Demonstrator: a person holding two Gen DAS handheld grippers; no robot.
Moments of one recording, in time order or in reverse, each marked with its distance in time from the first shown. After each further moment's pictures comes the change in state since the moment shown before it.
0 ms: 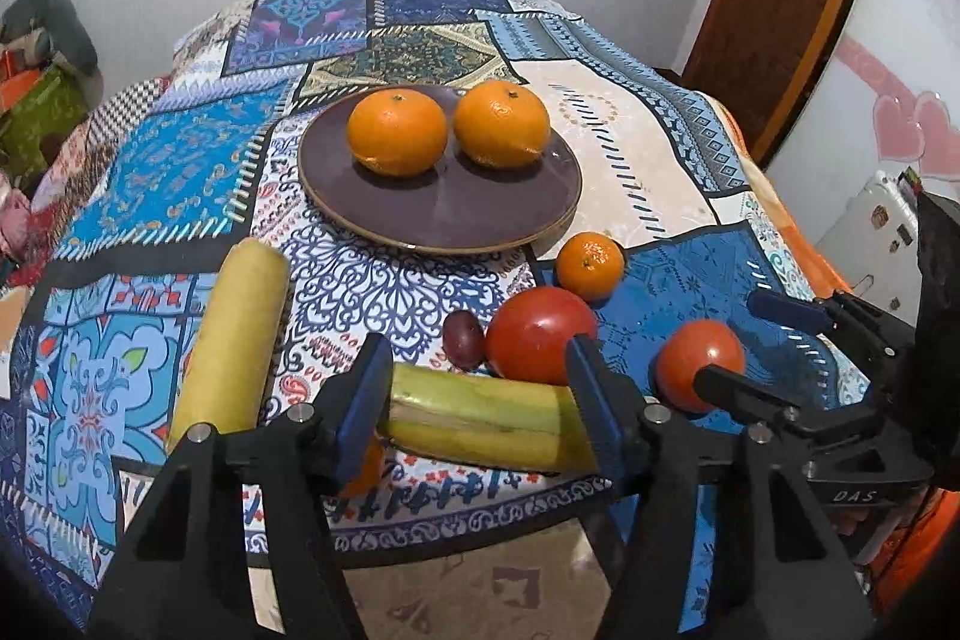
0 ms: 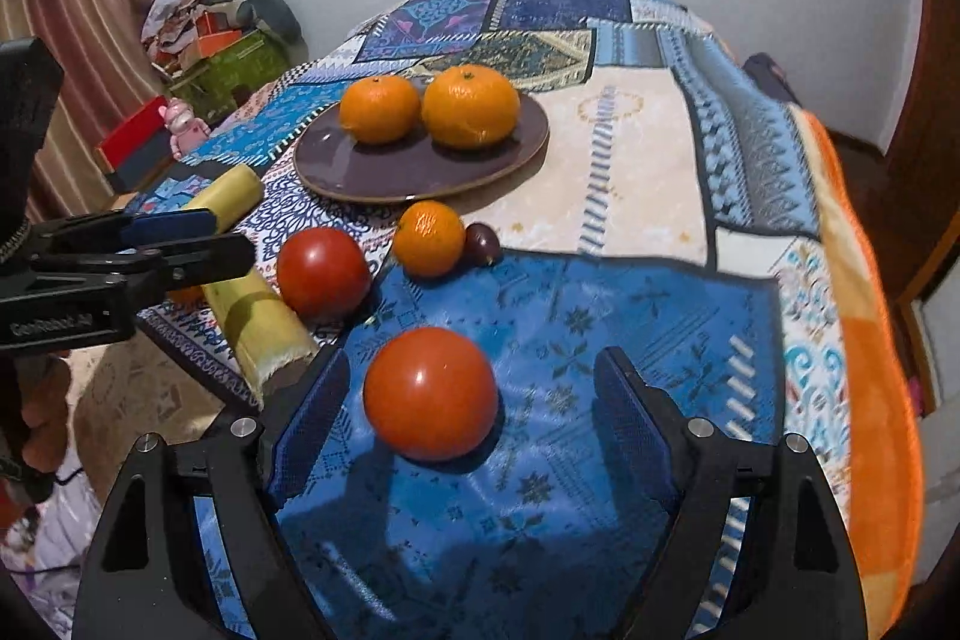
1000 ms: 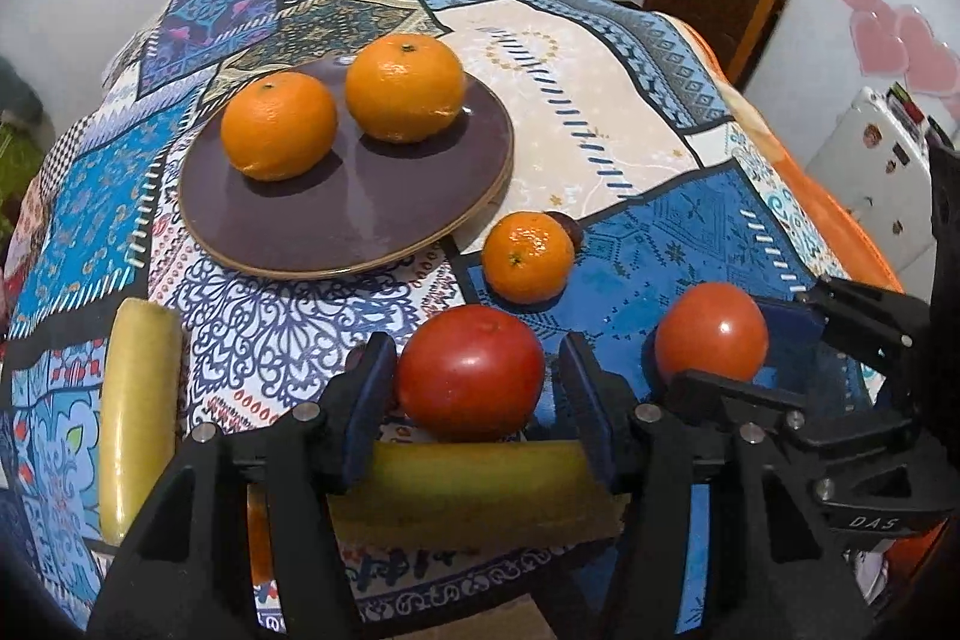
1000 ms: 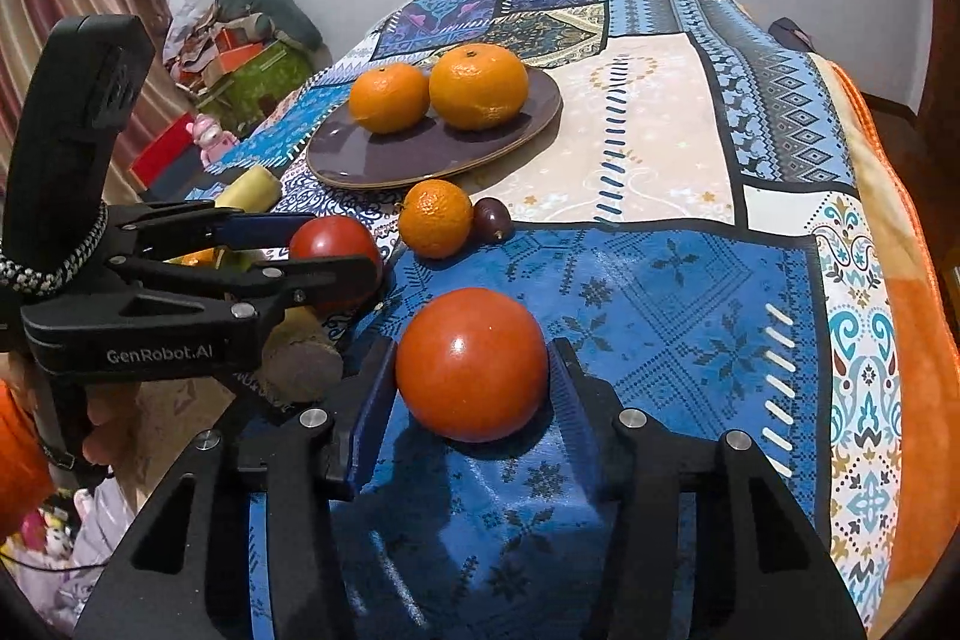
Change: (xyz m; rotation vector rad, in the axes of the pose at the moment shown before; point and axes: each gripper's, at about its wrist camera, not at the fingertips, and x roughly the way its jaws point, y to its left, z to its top) left arm 0.051 -0.039 0.018 0.148 0.131 -0.032; right arm 0.006 -0.012 -0.010 0.061 0.009 0.115
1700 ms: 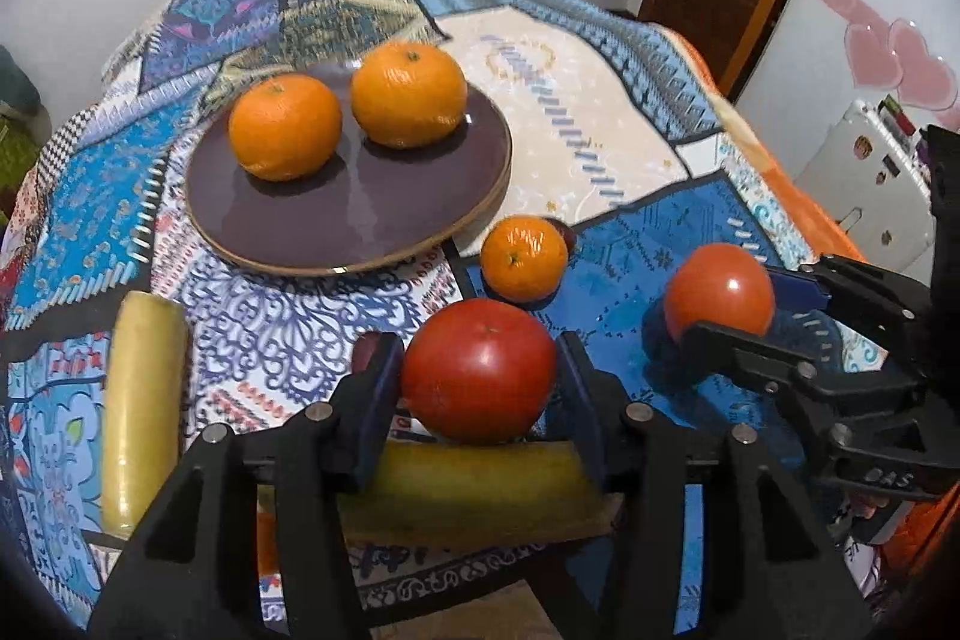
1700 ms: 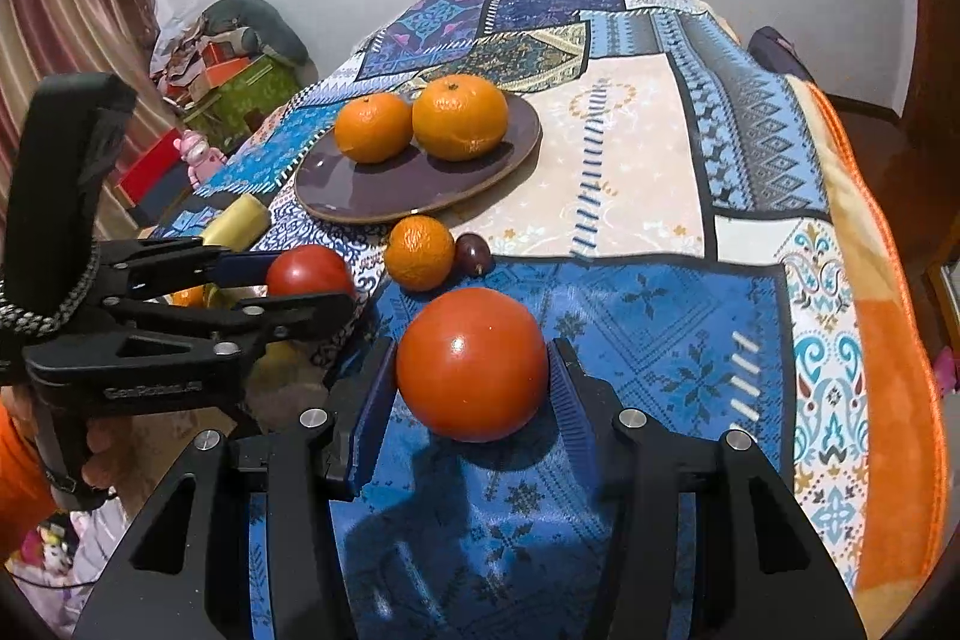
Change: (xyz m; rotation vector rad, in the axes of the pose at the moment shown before) left arm -0.016 0.004 -0.001 -0.028 -0.034 -0.021; right arm -0.011 0.001 0.014 0.009 -0.032 -0.051
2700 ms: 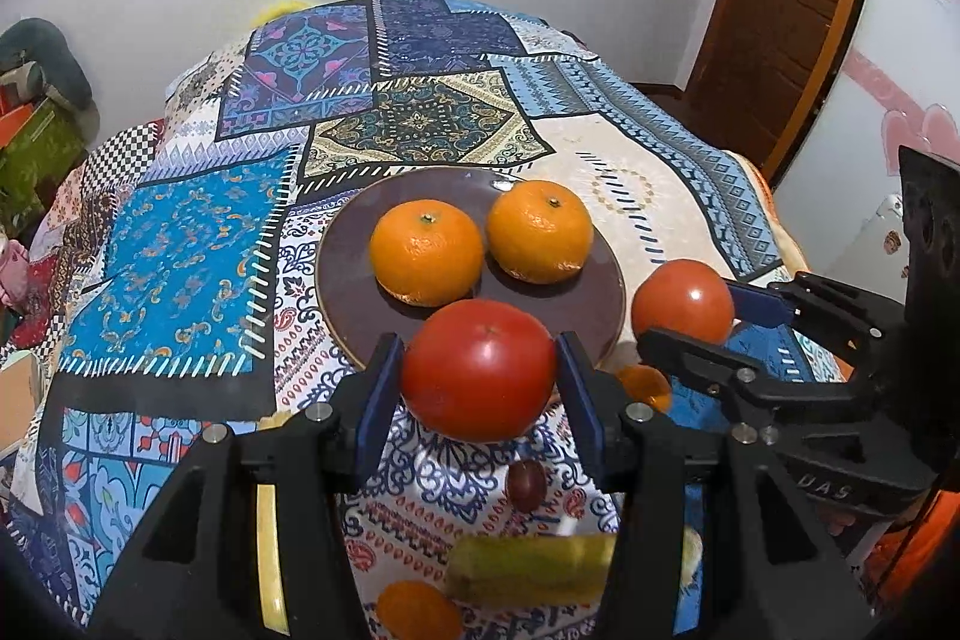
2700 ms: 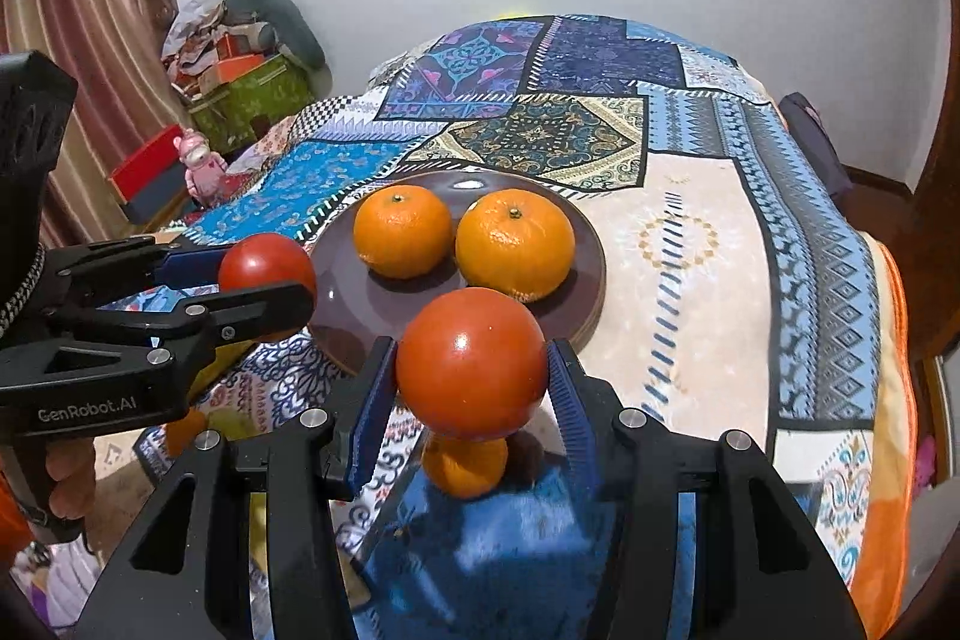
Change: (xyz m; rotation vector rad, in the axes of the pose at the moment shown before) left arm -0.026 0.066 0.045 -0.108 -0.131 0.070; right arm 0.047 0.037 0.072 -0.131 -0.038 -0.021
